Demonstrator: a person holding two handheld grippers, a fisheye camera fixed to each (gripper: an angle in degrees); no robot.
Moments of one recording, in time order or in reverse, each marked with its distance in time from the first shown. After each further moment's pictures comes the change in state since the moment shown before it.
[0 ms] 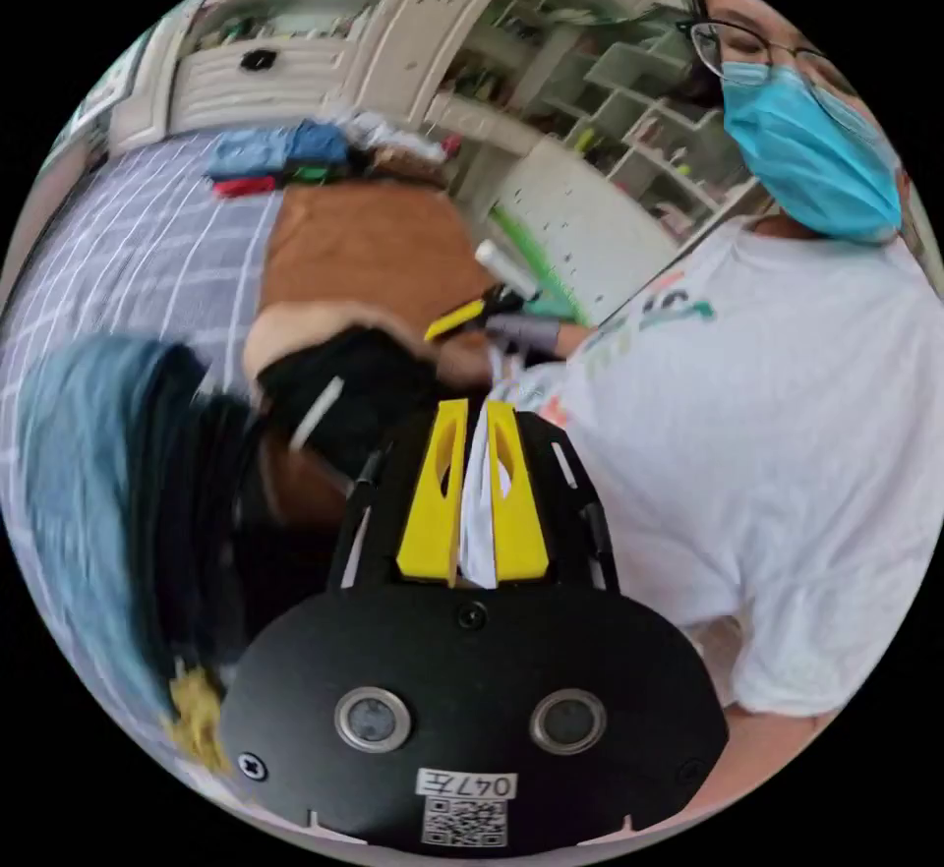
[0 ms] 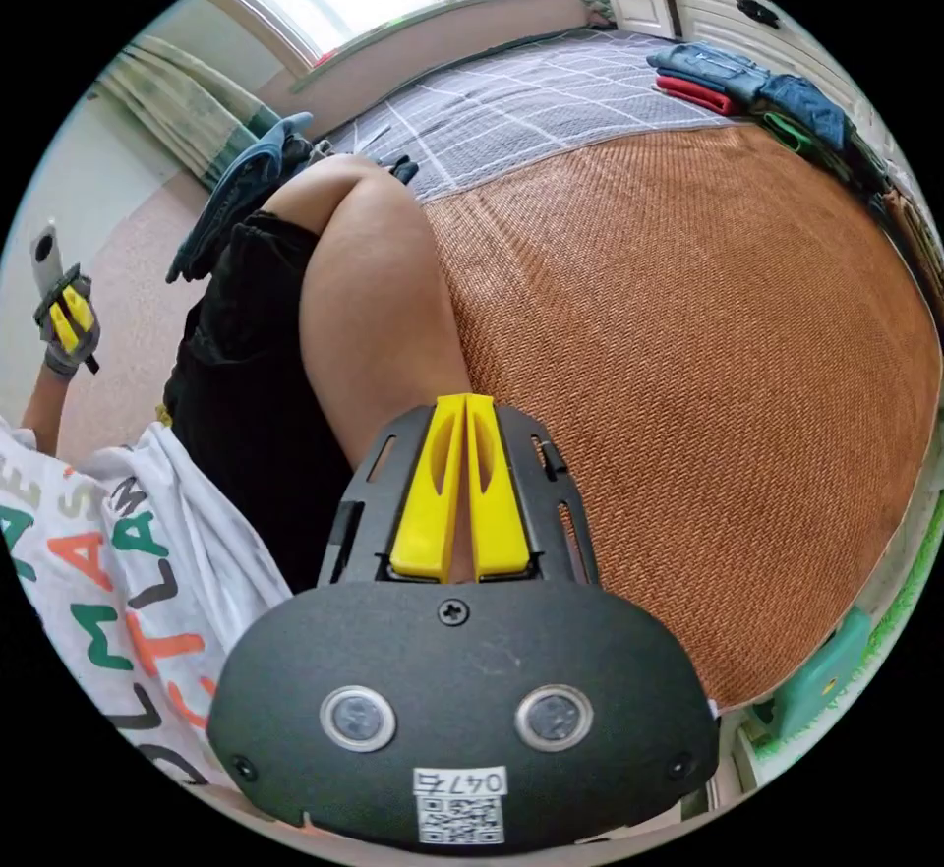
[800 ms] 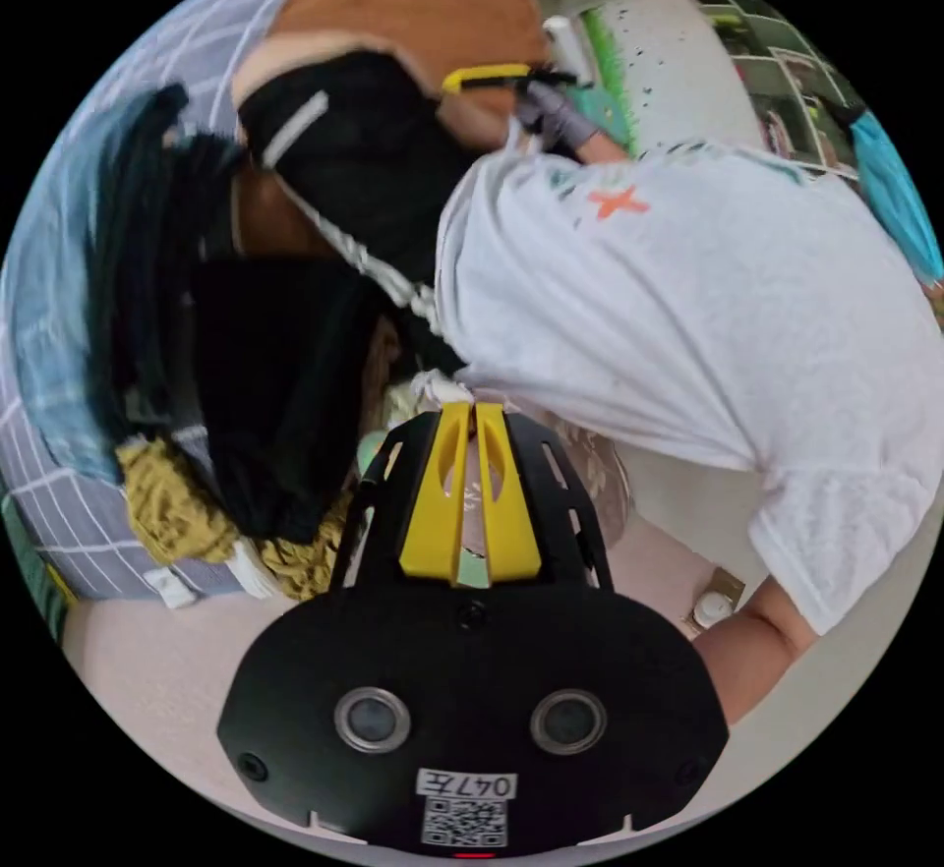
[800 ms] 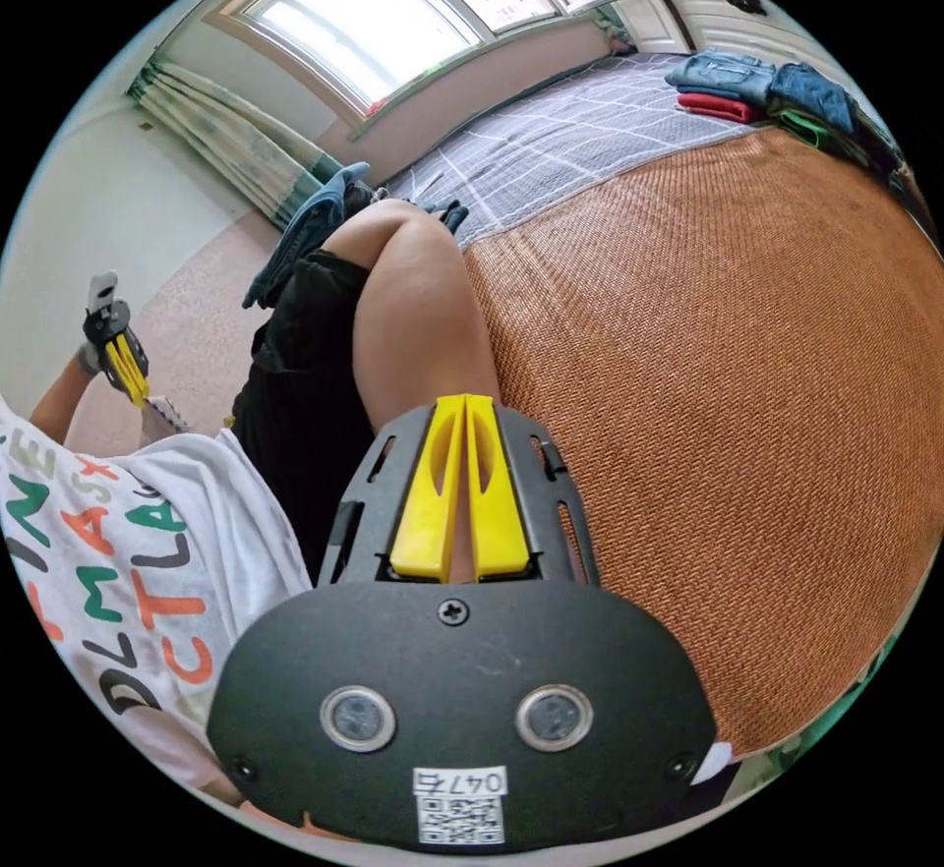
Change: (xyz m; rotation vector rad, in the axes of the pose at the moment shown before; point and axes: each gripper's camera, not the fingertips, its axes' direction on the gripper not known) left arm 0.068 -0.091 -0.034 -0.513 0.055 -0.106; right arm 0.063 0.074 0.015 0.145 -0.209 -0.032
